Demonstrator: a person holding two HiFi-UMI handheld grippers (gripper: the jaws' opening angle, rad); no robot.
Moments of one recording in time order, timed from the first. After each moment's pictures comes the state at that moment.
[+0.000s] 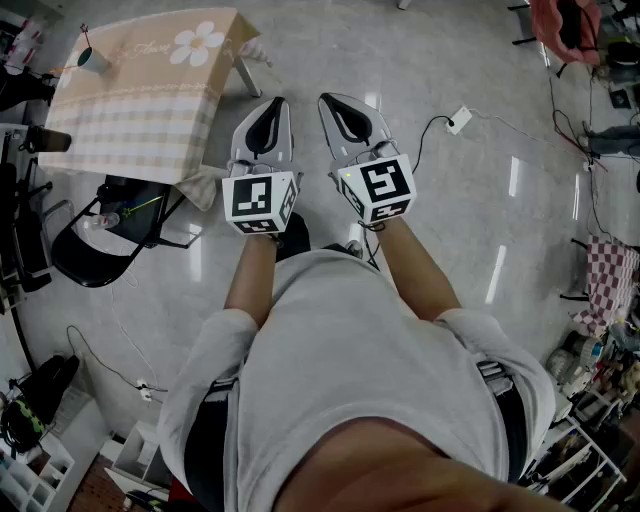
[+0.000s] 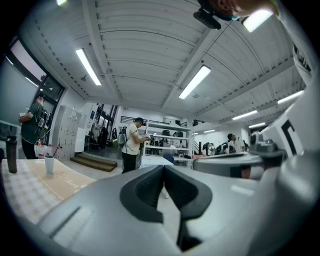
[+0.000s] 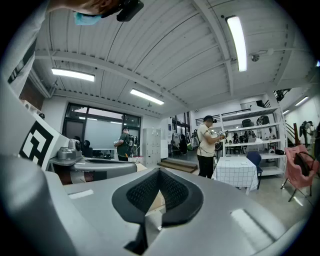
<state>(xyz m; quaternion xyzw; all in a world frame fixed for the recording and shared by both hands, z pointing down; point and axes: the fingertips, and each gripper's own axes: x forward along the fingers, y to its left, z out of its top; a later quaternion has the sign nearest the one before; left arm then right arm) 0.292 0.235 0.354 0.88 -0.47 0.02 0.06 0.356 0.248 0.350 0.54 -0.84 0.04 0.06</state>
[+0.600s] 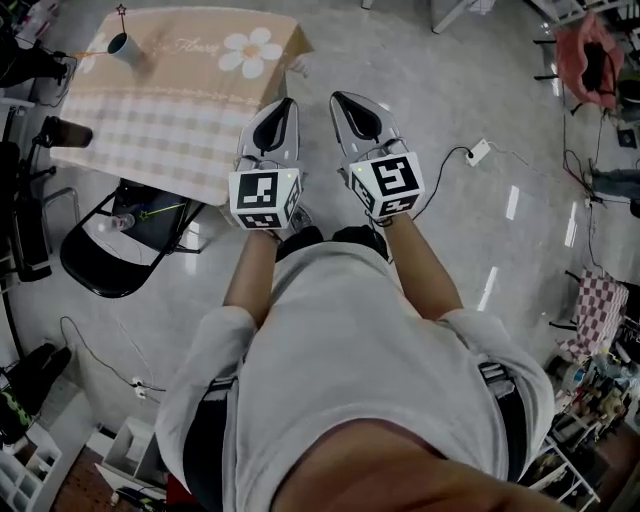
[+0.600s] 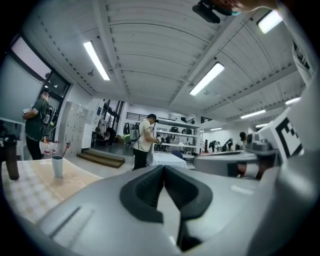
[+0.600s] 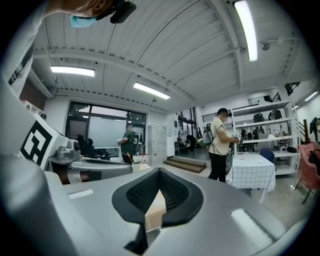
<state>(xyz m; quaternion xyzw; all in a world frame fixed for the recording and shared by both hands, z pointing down) 0.158 0.093 0.377 0.87 -0.49 0.03 0.07 0.228 0.096 0.370 0.51 -0.86 0.04 0.06</state>
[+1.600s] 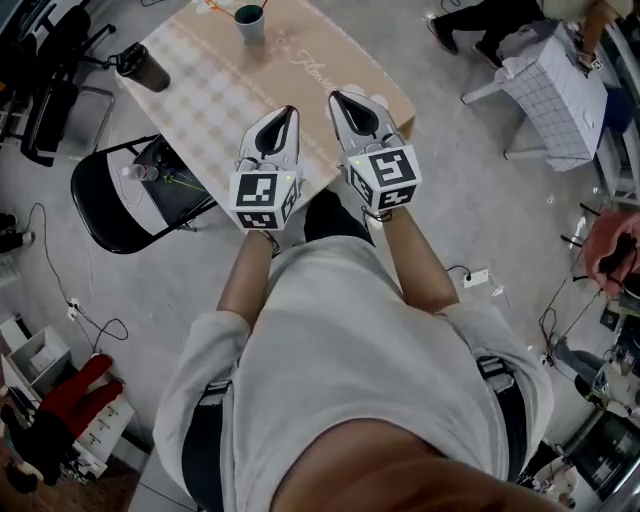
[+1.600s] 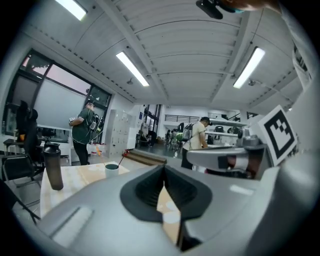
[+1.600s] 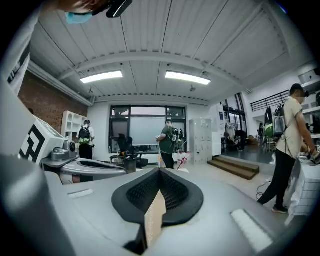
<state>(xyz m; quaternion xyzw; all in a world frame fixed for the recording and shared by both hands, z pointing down) -0.078 -0.062 0.390 0.72 -0.69 0.03 0.10 -0.024 -0.105 0.375 0.26 -0.96 0.03 0.09</state>
